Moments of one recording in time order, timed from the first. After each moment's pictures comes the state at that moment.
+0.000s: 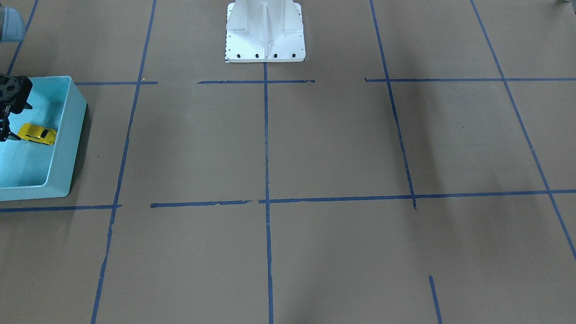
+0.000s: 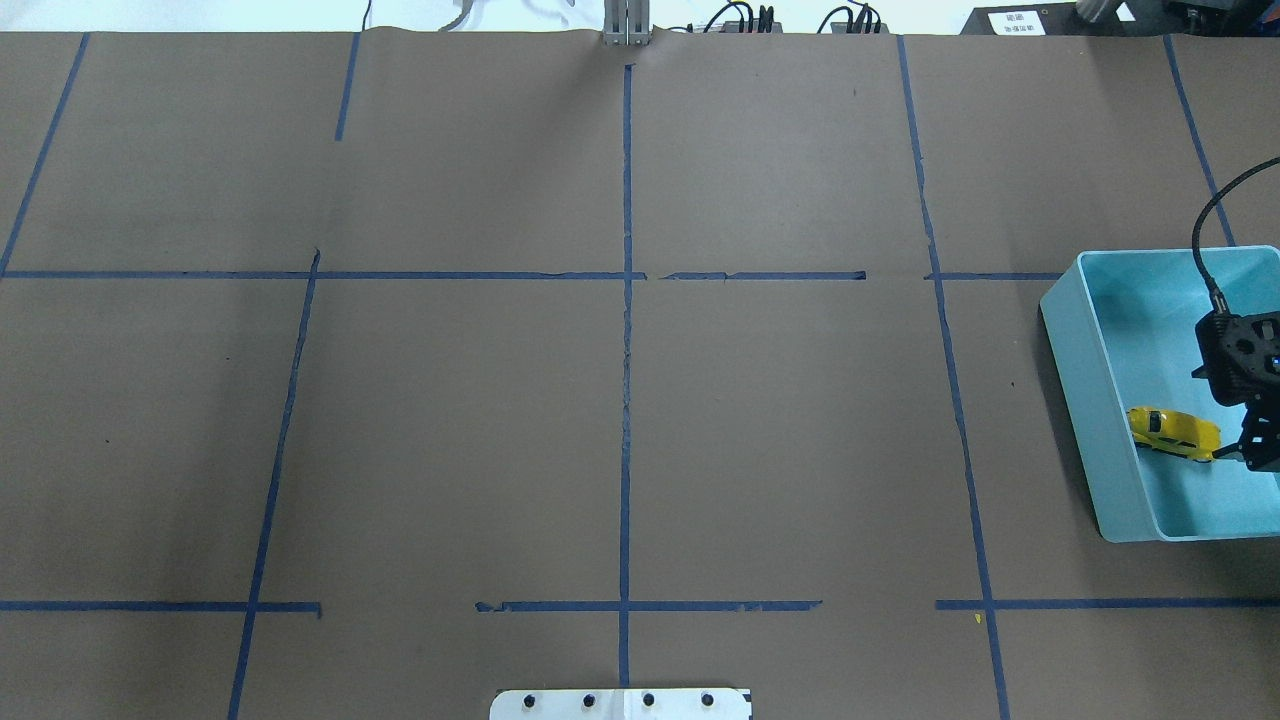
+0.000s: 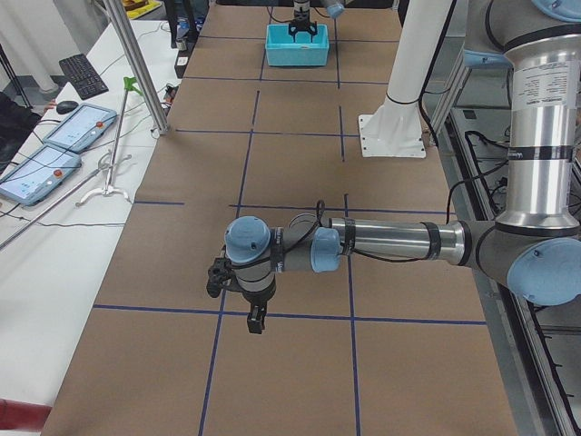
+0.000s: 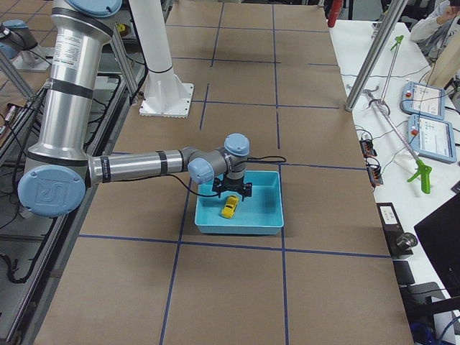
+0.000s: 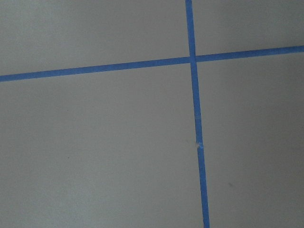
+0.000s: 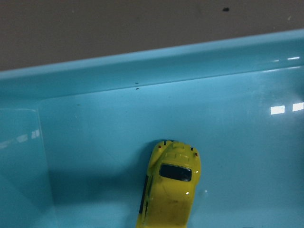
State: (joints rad) left arm -1.59 -1.50 -1.67 -1.51 -2.31 0.13; right arm 1.03 -1.79 1.84 -1.24 2.20 -0.82
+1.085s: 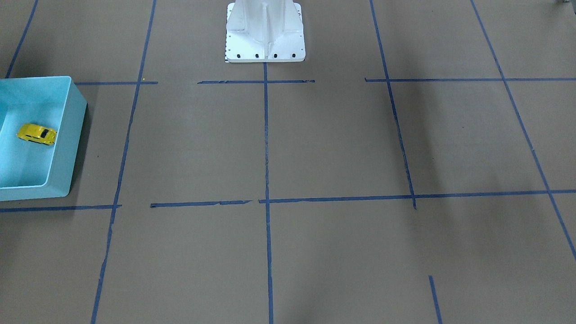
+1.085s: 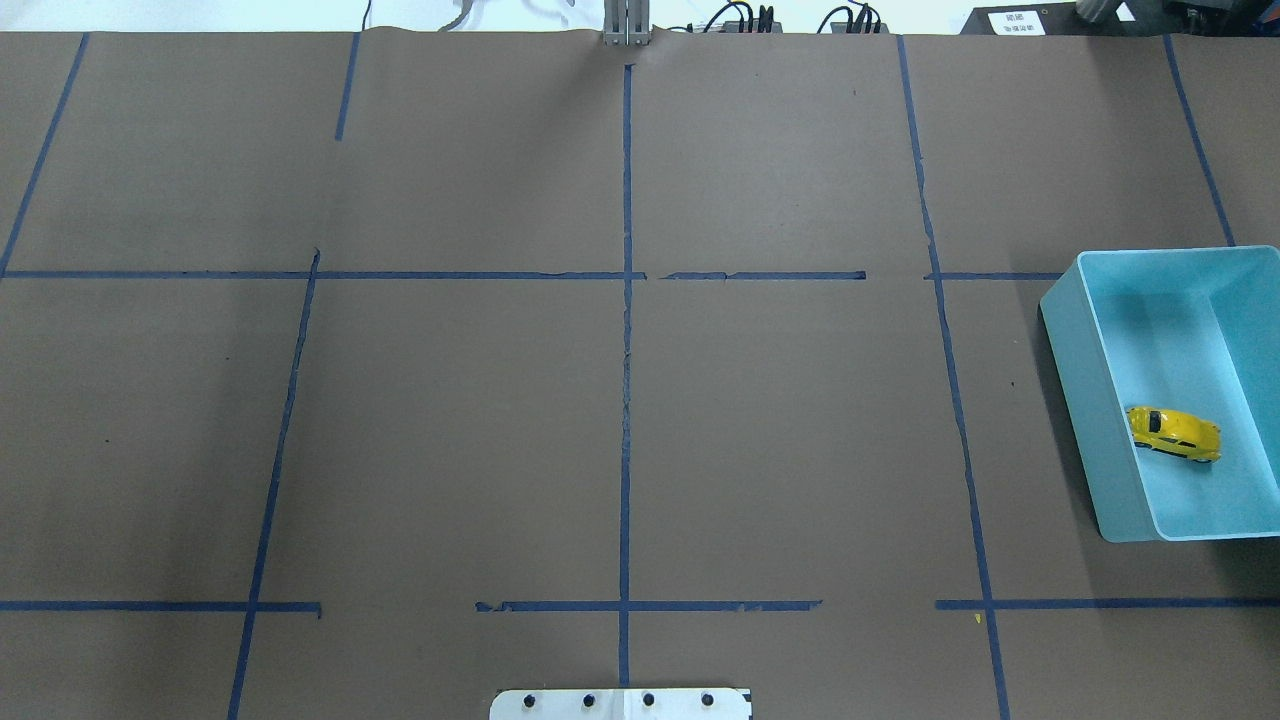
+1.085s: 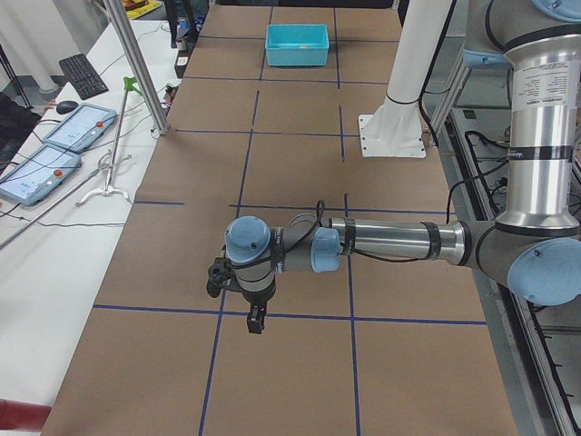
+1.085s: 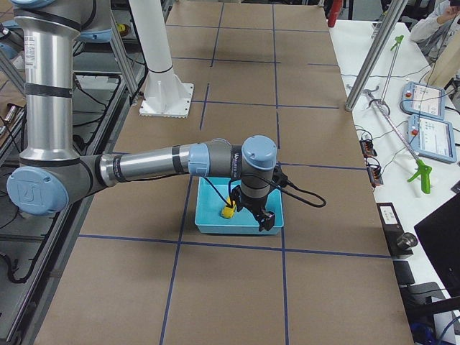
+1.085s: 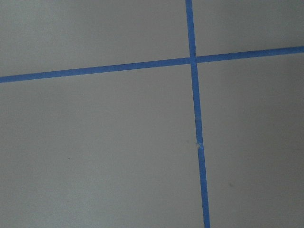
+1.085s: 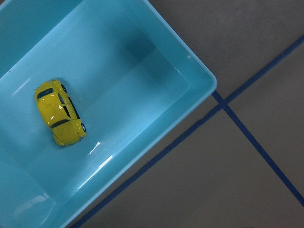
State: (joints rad) left arm -1.59 -1.50 -1.67 -1.51 -2.31 0.13; right arm 1.60 -1.64 1.84 -1.79 2.26 -0.82
